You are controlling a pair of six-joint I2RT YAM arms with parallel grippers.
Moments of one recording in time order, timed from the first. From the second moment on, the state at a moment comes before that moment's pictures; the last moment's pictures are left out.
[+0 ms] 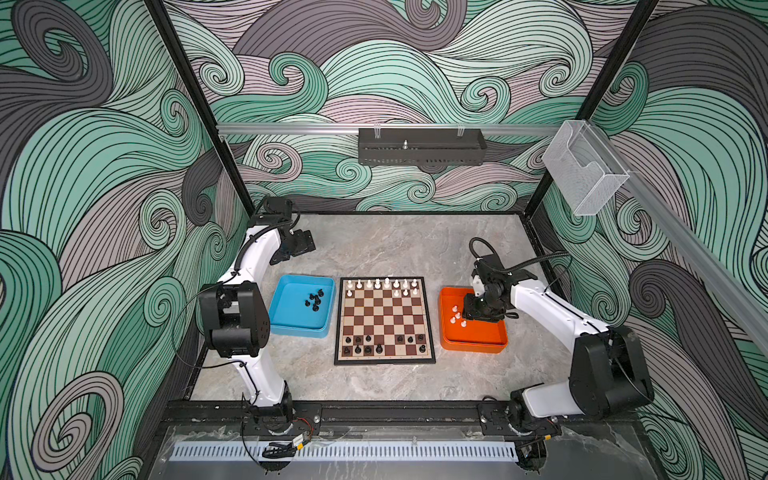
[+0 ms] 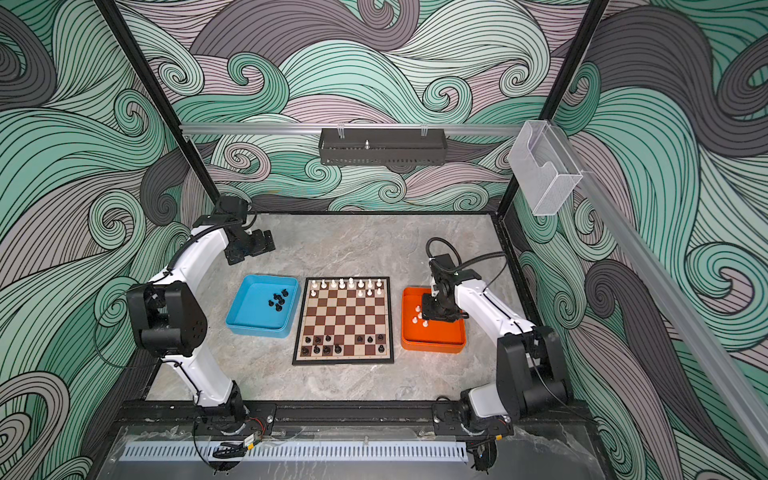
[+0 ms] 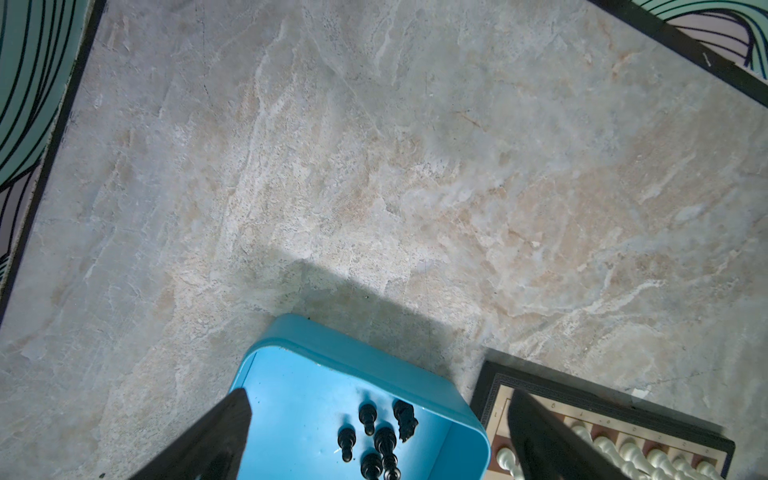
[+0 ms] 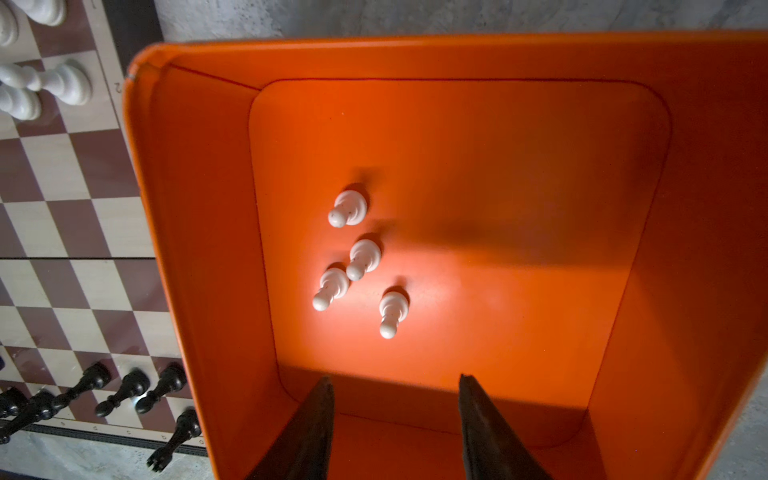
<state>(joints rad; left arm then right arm) 0.03 1.80 1.59 -0.93 -0.03 -0.35 0.25 1.45 0.93 -0.87 -0.11 0.27</state>
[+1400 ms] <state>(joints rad) 0.05 1.80 1.58 -0.92 0.00 -0.35 0.26 1.62 0.91 -0.76 -0.15 0.27</state>
